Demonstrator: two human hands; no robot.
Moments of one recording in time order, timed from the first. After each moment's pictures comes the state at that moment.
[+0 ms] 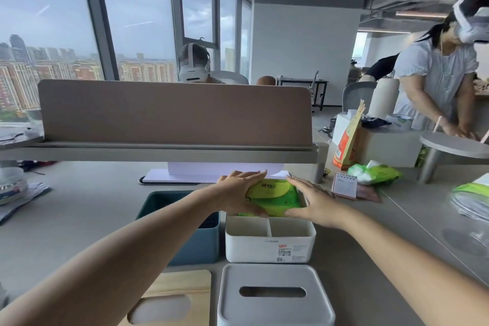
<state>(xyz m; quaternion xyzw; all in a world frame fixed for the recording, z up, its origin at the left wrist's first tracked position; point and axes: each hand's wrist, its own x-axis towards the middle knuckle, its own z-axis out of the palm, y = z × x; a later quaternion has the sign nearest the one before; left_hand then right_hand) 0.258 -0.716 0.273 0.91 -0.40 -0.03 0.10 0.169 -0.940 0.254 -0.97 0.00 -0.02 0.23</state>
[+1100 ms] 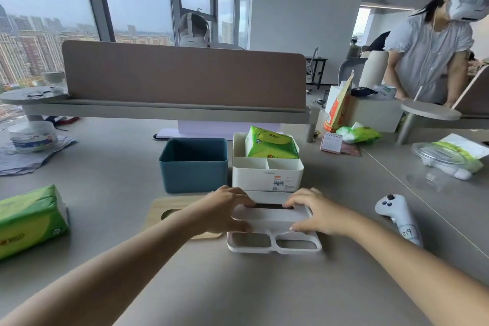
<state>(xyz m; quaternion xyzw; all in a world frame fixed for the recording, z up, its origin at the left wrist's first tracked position) 0.111 -0.635 0.197 0.89 -0.42 -0.05 0.14 0.025 -0.892 0.201 -0.98 -0.05 0.02 0.17</state>
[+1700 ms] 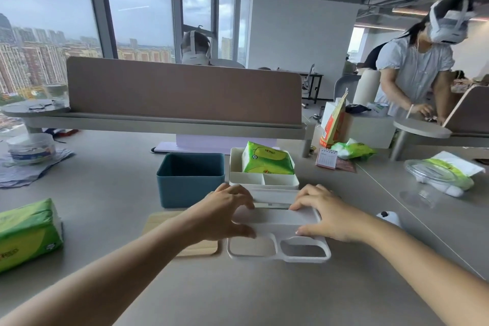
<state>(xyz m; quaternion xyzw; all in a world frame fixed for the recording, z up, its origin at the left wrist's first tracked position) 0.097 -0.636 0.235 0.88 -0.45 0.03 0.17 0.004 -0.894 0.261 -0.99 -0.10 -0.03 0.12</state>
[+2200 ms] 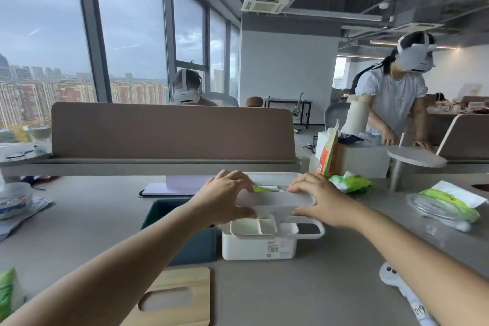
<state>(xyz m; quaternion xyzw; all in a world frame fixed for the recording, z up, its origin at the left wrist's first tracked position) 0.185 -0.679 0.314 0.88 -0.43 0.15 0.14 0.091 -0.929 0.320 -0.97 -0.07 -0.15 0.16</state>
